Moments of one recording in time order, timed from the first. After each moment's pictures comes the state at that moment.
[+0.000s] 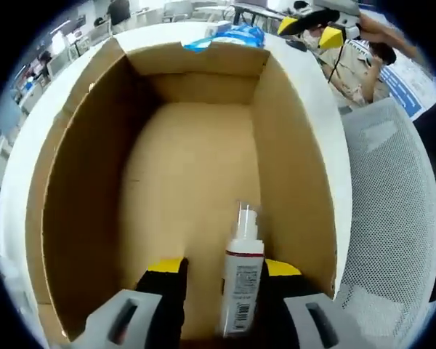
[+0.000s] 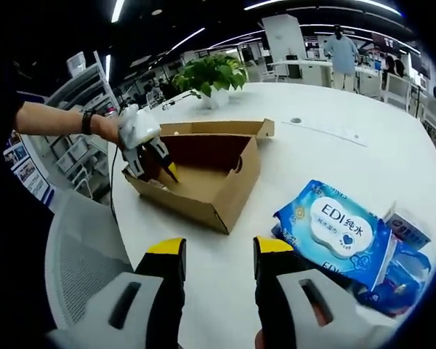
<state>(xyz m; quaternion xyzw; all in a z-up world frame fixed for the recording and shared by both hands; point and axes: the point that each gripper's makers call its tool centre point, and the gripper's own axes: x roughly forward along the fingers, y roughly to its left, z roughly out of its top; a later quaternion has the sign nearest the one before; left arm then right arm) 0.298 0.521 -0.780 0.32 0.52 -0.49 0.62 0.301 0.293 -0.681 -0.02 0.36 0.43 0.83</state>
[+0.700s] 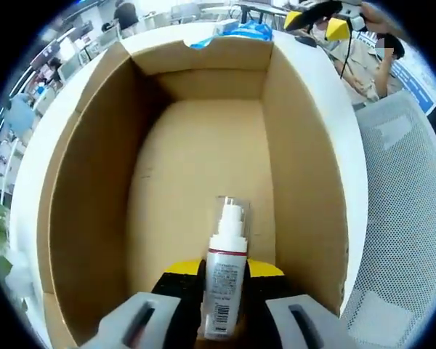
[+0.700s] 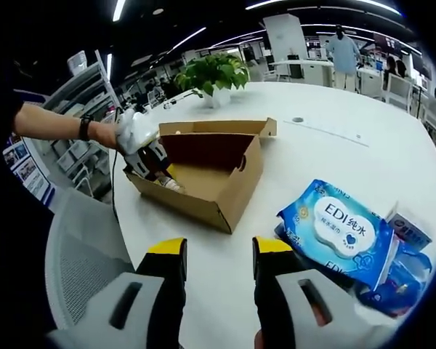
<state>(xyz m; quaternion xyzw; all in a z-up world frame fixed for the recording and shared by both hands) 0.314 0.533 -0.786 0.33 0.50 -0.46 0.66 0.302 0.298 -0.680 -0.02 0.36 0.44 0.83</state>
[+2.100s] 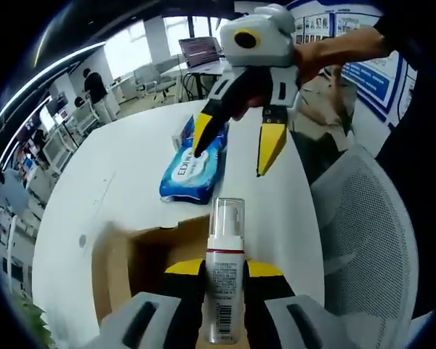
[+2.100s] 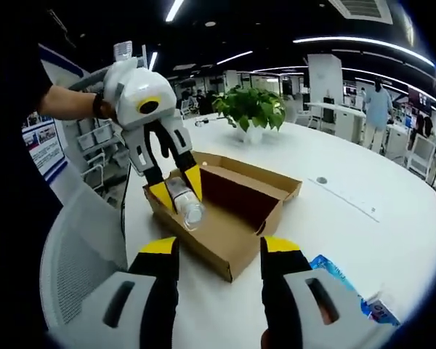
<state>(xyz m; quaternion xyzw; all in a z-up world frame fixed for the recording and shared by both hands) 0.306 0.398 -0.641 0.33 0.32 -0.59 0.66 0.317 0.338 -0.617 -0.09 0.23 0.53 0.81</state>
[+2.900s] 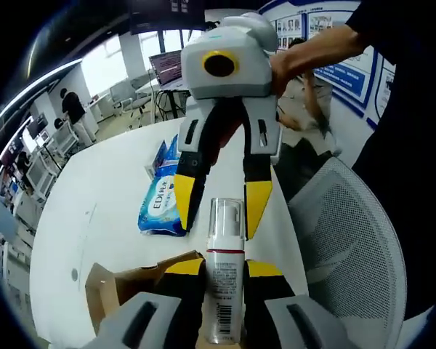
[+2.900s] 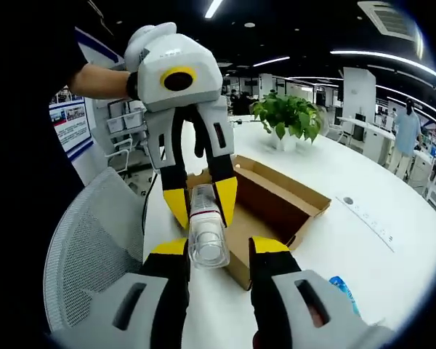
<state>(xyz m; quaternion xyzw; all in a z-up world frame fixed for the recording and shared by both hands) 0.286 0.364 -0.623 0.32 0.29 -0.65 0.63 0.288 0.360 -0.612 -0.12 0.20 0.60 0.76</state>
